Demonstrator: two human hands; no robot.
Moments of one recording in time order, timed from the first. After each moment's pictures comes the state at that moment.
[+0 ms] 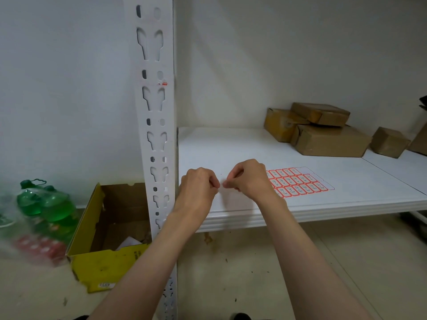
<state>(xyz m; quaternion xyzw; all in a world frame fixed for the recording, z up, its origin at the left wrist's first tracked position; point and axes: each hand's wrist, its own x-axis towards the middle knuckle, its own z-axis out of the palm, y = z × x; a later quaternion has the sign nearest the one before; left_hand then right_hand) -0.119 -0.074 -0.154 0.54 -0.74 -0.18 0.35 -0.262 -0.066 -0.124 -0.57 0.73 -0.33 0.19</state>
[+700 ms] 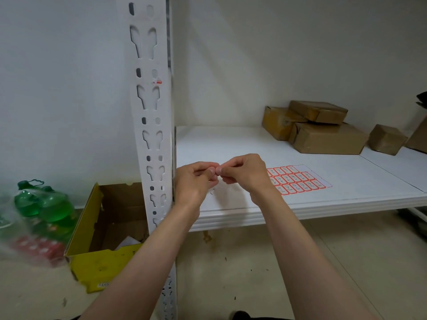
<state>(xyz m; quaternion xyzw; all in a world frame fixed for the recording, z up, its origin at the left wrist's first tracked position) -0.124 -0.070 -0.147 0.45 -0.50 -0.50 0.55 -0.258 -0.056 -0.115 -0.52 0.65 -0.48 0.29</state>
